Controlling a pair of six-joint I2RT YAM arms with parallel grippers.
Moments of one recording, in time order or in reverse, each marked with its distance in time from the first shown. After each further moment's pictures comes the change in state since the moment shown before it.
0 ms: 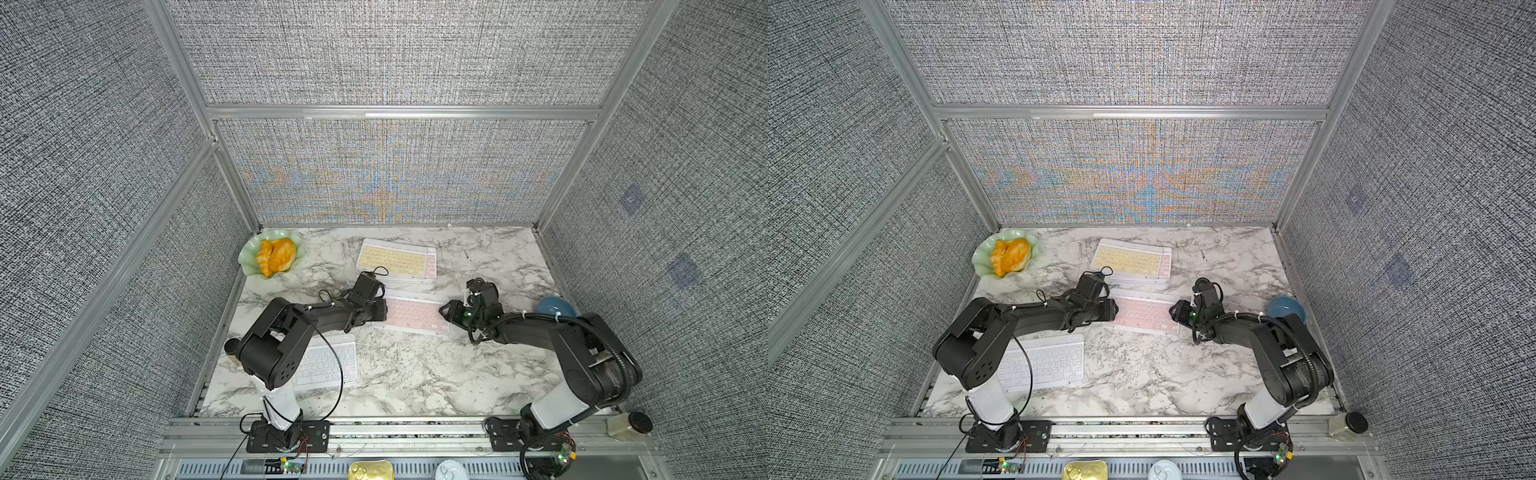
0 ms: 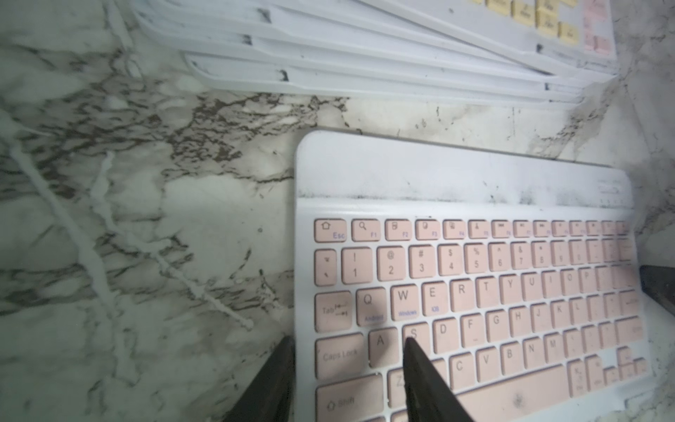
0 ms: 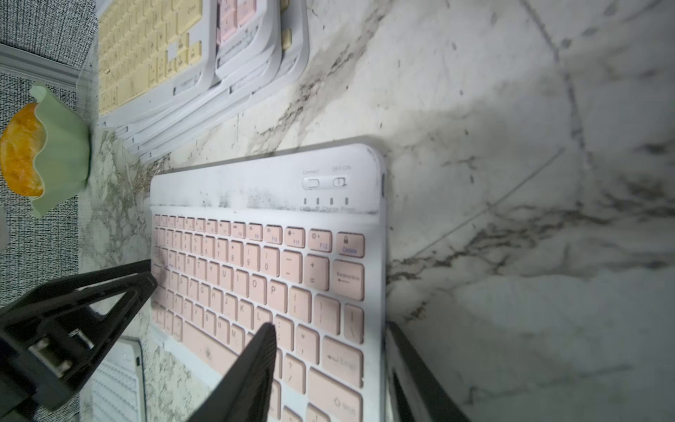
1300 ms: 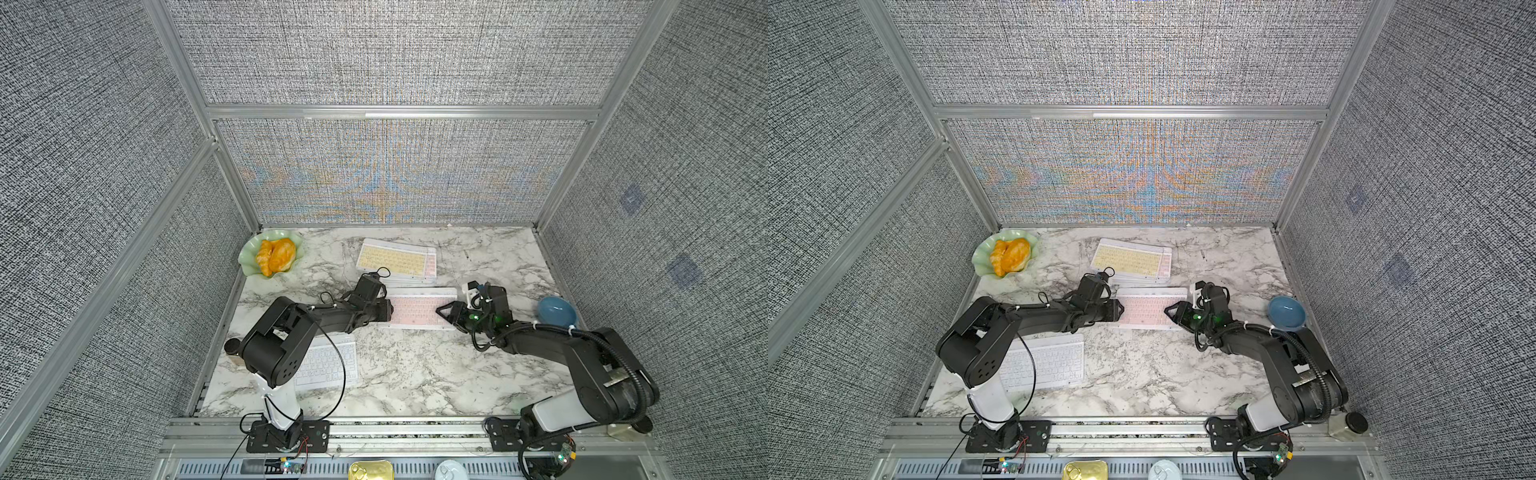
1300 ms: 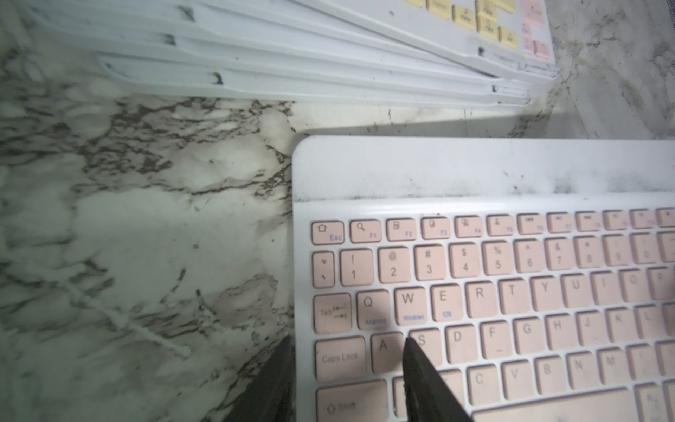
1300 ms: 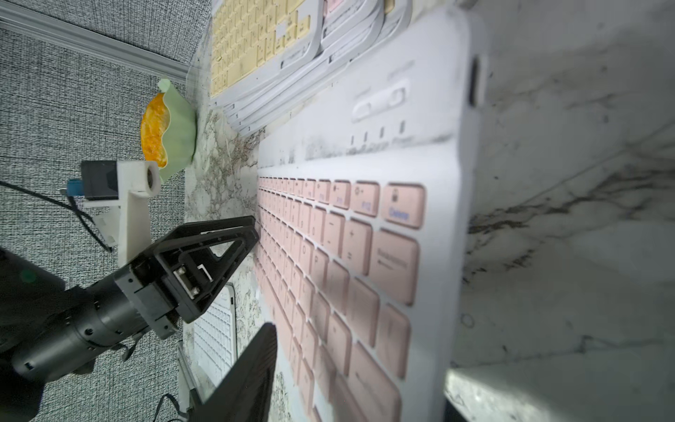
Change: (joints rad) left arm -0.009 0.007 -0.026 0.089 0.064 -0.002; right arm -0.028 -0.105 -0.095 0.122 -0.180 0.060
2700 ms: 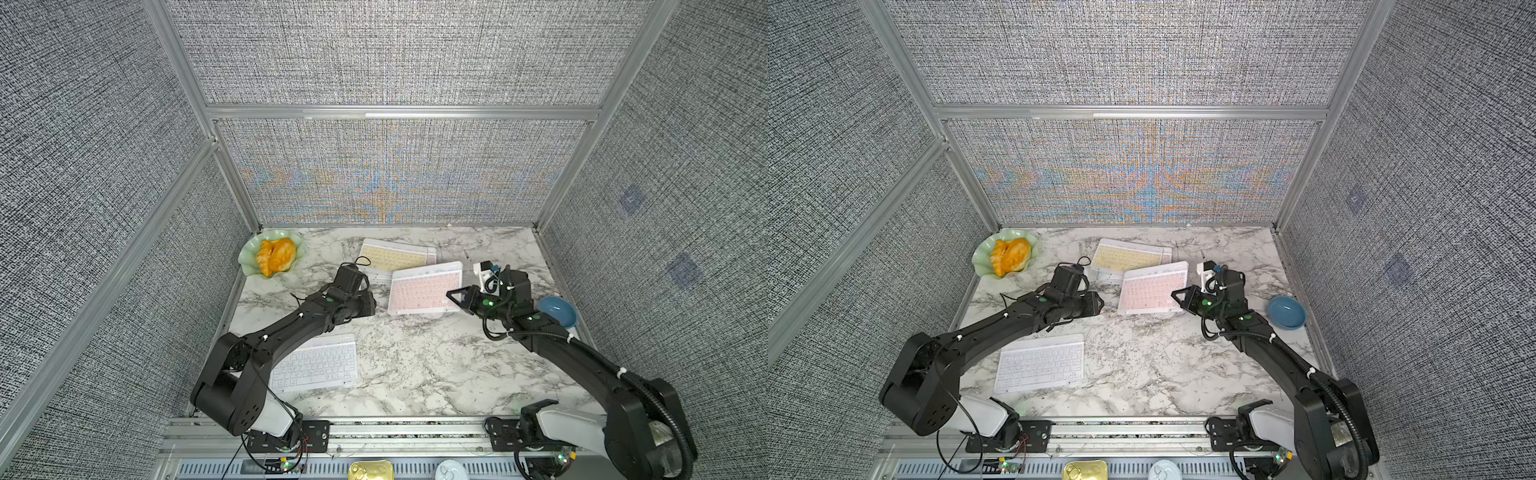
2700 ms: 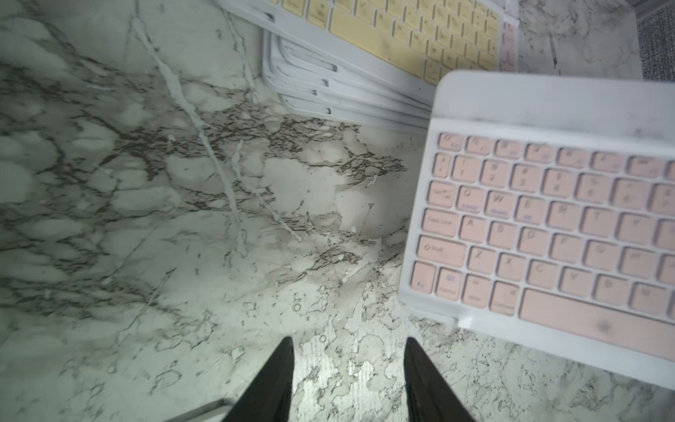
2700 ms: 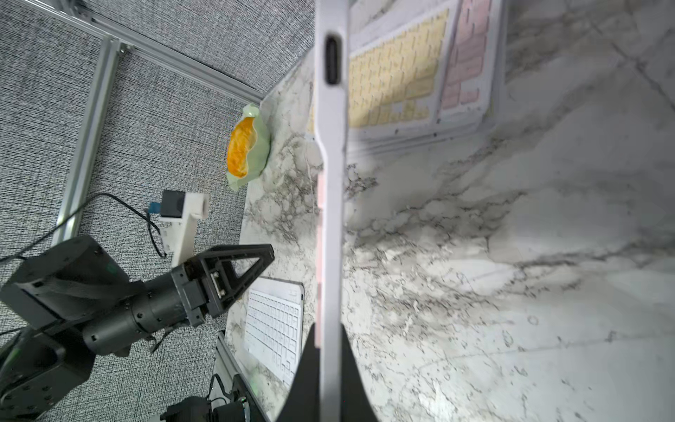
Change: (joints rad) left arm 0.095 -0.352 0.023 -0.386 -0.049 -0.060; right arm -0.039 -0.249 0.199 -0.267 -0.073 -0.024
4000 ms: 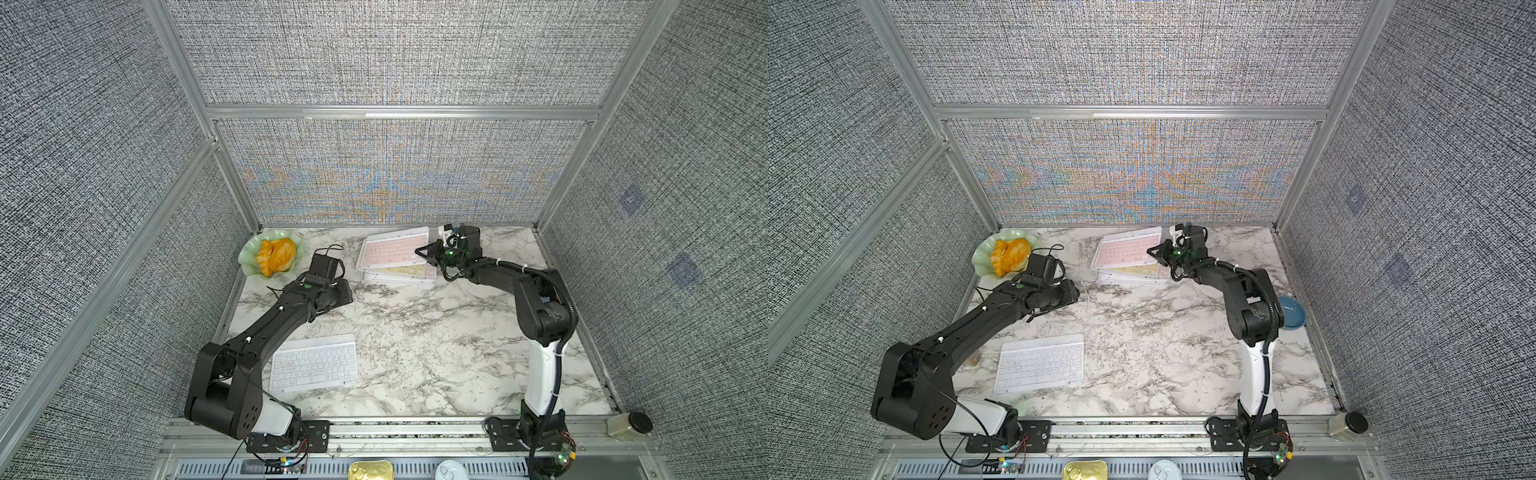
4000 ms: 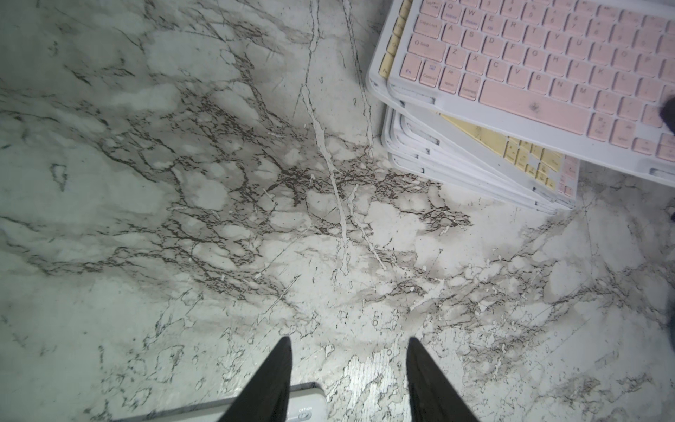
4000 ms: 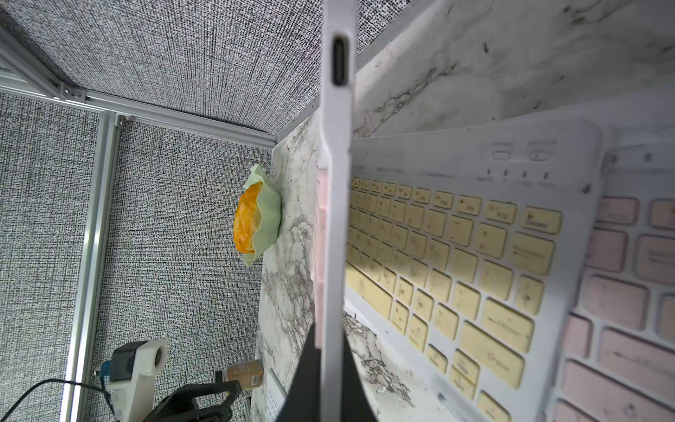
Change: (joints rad) left arm 0.174 -0.022 0.084 -0.159 -0.013 0.016; right arm -0.014 0.880 0.657 0.267 -0.124 0.161
